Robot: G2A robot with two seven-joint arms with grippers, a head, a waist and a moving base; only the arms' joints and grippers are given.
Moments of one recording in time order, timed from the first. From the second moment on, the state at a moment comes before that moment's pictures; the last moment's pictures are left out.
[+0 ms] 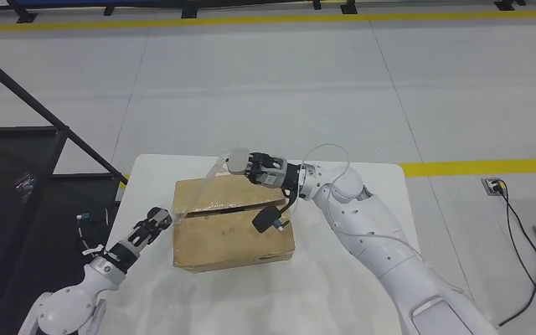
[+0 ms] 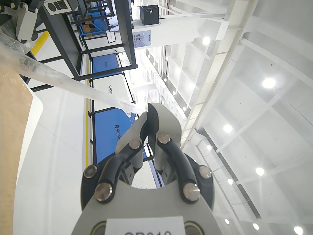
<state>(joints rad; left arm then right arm) 1.41 -0.97 -1.64 -1.74 -0.11 -0.14 -0.43 -0.32 -1.53 0.86 -0.76 -2.33 0.28 -1.09</state>
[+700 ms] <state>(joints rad) 1.40 -0.98 -1.60 -1.69 -0.10 -0.12 -0.41 -0.29 -1.54 0.85 -0.63 -2.30 0.27 -1.11</state>
